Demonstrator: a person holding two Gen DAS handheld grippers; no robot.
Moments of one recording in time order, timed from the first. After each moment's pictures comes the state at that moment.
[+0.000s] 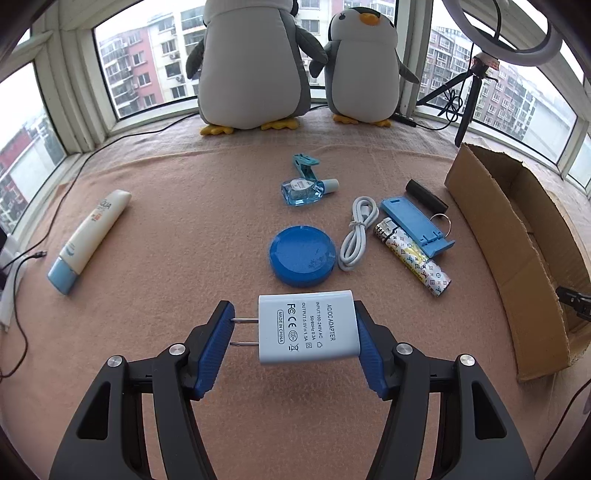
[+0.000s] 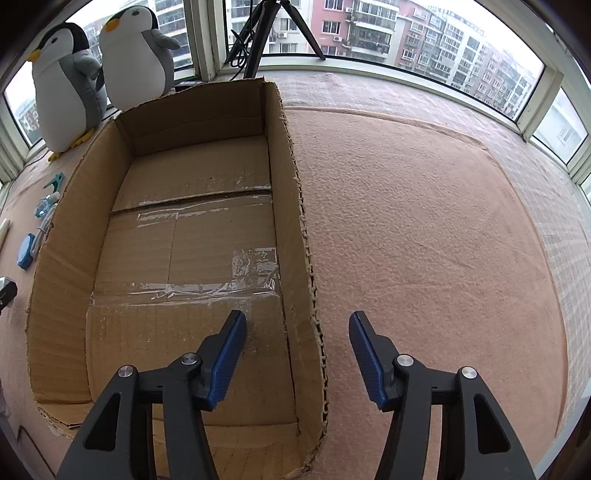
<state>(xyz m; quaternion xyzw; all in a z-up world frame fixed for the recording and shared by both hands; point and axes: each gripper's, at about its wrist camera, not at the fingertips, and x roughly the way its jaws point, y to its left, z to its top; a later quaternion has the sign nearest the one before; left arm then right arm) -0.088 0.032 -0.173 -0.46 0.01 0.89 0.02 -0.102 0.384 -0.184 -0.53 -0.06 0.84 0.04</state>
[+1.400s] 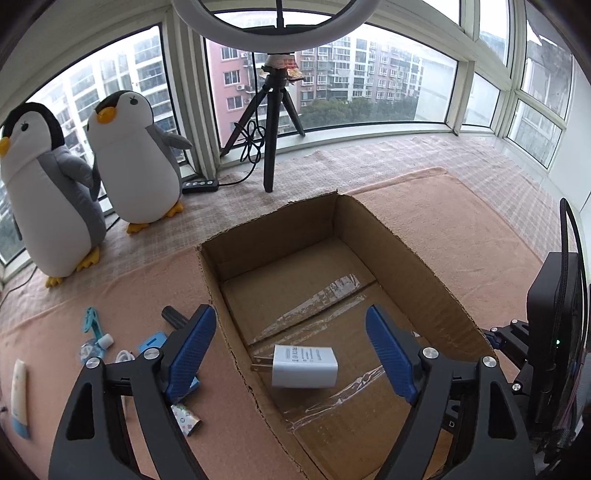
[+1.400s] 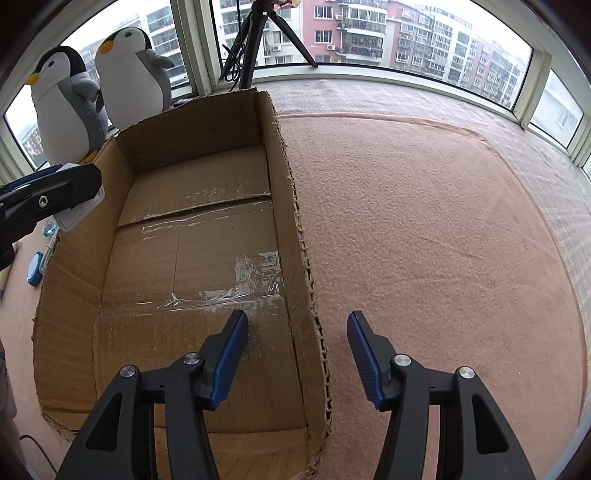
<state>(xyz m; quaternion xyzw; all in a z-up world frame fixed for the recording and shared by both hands) -0.133 0.239 -0.114 -0.40 0.10 0.88 0.22 -0.100 0.389 -0.189 -0.51 -0.02 0.86 0.03</state>
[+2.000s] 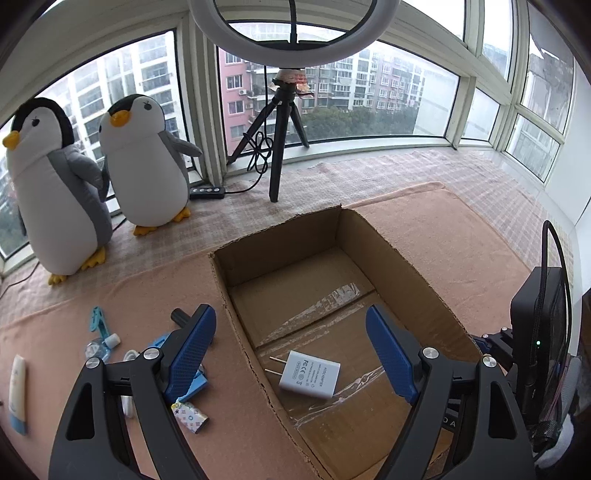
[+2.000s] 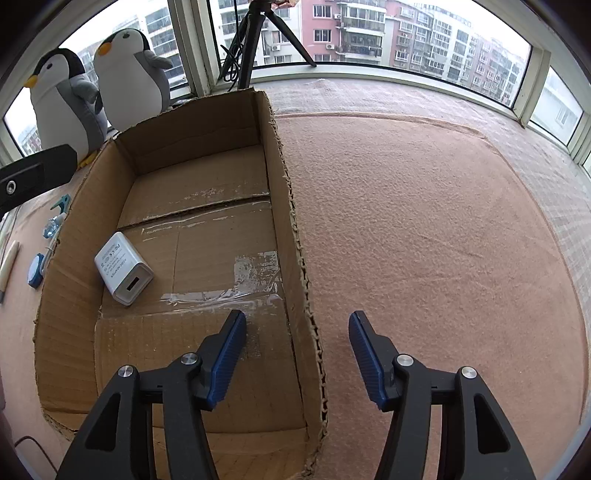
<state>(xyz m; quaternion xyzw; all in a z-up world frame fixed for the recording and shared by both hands) -0.132 0.221 -0.101 -0.39 0.07 0.89 0.23 -0.100 0.392 -0.189 -0.51 -0.01 0.86 0.03</state>
